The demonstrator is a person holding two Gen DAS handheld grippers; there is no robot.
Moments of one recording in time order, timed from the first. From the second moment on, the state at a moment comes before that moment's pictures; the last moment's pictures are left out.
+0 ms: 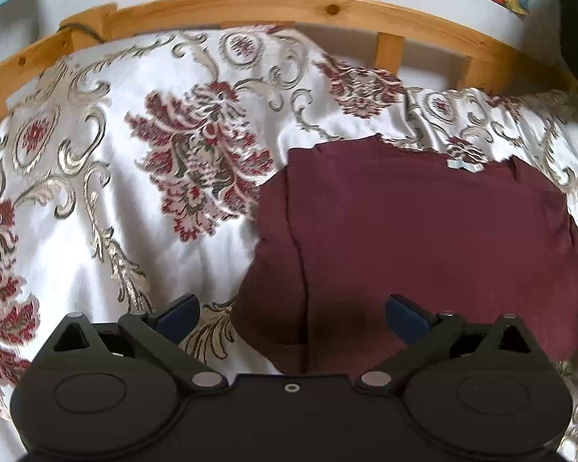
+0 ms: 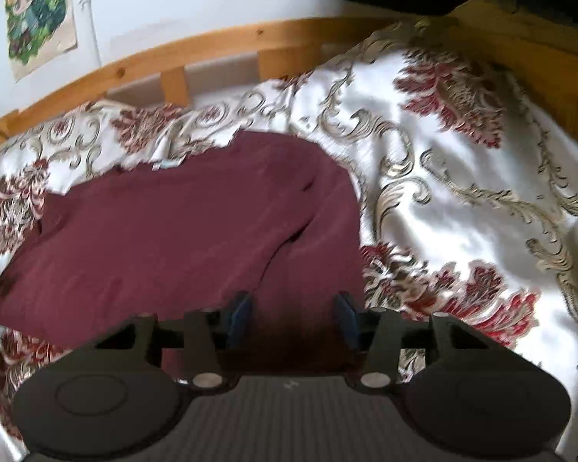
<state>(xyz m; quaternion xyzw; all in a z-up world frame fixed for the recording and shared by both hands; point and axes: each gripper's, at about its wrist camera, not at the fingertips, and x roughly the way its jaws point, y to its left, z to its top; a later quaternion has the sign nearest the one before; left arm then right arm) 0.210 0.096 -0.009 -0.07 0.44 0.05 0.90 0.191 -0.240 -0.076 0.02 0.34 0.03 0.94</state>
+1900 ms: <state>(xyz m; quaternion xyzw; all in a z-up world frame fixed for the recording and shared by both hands) 0.228 0.155 -0.012 -0.24 0.44 0.06 0.86 0.166 -0.209 -0.048 -0.02 0.28 0.00 0.96</state>
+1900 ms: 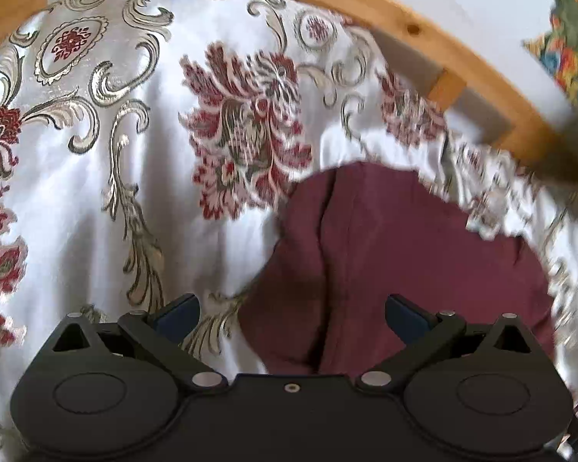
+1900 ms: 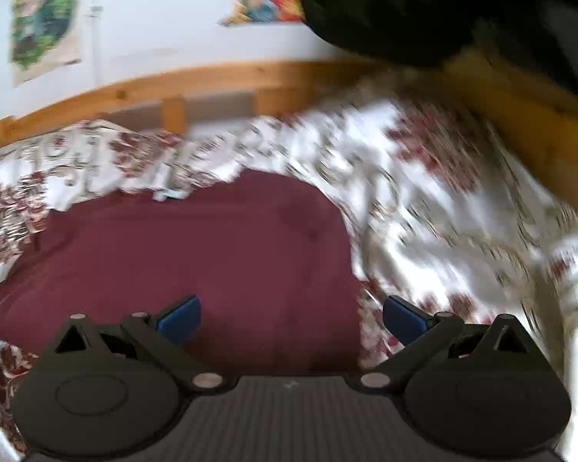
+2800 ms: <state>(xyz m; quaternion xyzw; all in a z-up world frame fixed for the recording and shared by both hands) 0.295 0.145 -0.076 -0.20 0.55 -0.04 0.81 0.189 -0.098 -0.097 -0.19 0.23 0.14 0.94</state>
